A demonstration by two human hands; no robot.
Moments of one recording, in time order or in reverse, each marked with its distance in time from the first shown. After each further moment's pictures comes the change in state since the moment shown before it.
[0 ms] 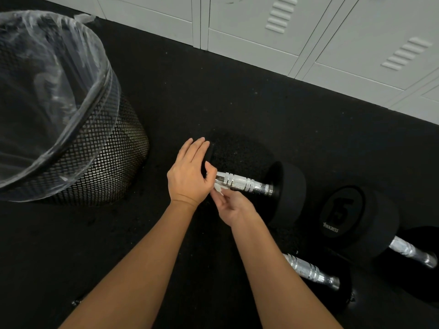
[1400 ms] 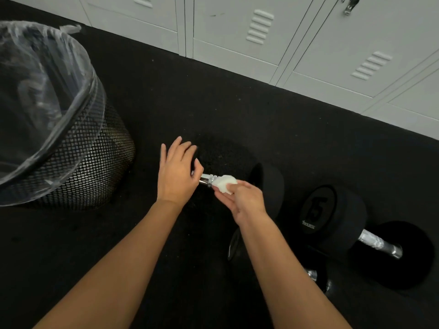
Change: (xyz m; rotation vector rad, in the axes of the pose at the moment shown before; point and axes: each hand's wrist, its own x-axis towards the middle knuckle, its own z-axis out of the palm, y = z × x) left_hand 0.006 0.010 -0.010 0.012 -0.056 0.065; right_hand -0.055 -0.038 -0.004 -0.383 0.120 -0.284
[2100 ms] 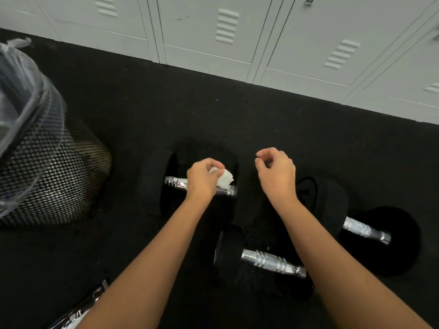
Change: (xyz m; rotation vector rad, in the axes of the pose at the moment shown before) left_hand 0.014 0.096 0.030 -0.691 -0.321 -0.512; right_hand 0.030 -0.068 -0.081 -0.970 0.349 -0.885
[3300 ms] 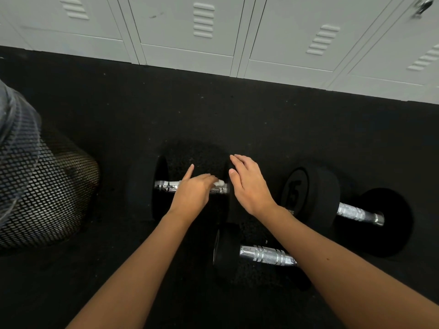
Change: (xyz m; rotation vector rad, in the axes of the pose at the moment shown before) left_hand 0.013 -0.053 0.000 0.770 -0.097 0.787; right_hand -0.016 0.027 0.032 -0.068 -0.278 -0.265
